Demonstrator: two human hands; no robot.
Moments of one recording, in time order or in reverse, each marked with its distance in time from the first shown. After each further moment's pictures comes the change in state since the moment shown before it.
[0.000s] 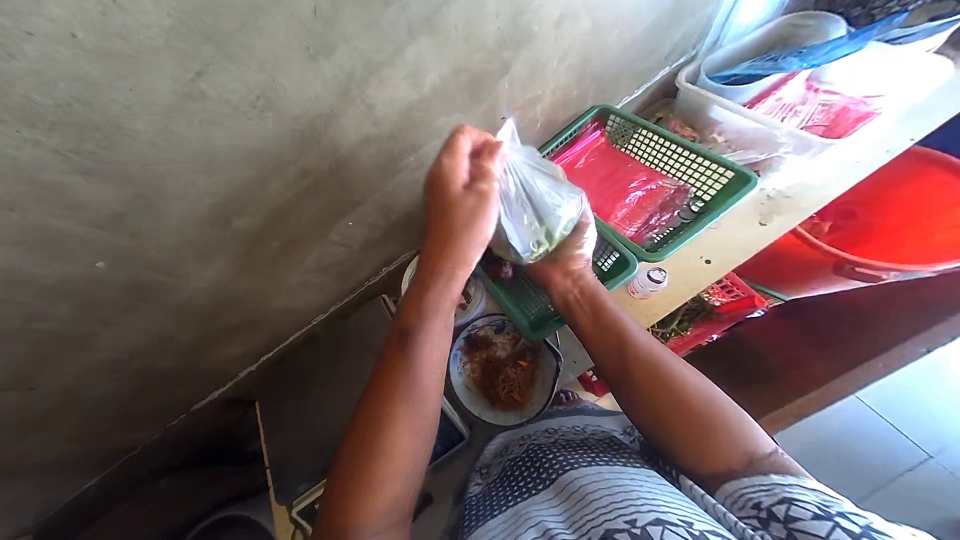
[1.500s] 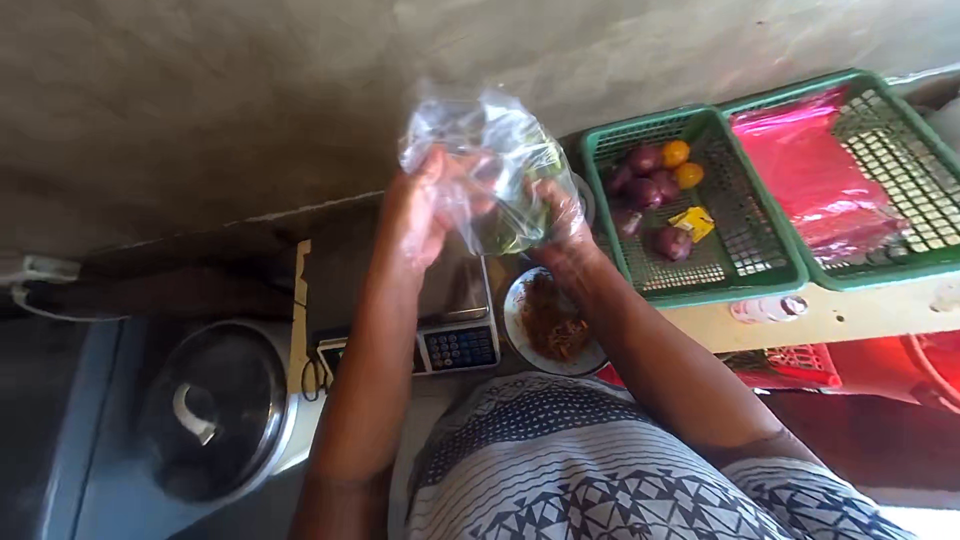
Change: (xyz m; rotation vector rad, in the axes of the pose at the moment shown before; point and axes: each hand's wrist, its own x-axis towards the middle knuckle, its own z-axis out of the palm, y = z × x) left_hand -0.143 -0.087 -0.155 -0.712 0.428 -0.482; right_hand -0.045 0.150 0.014 -0.578 -0.153 0.535
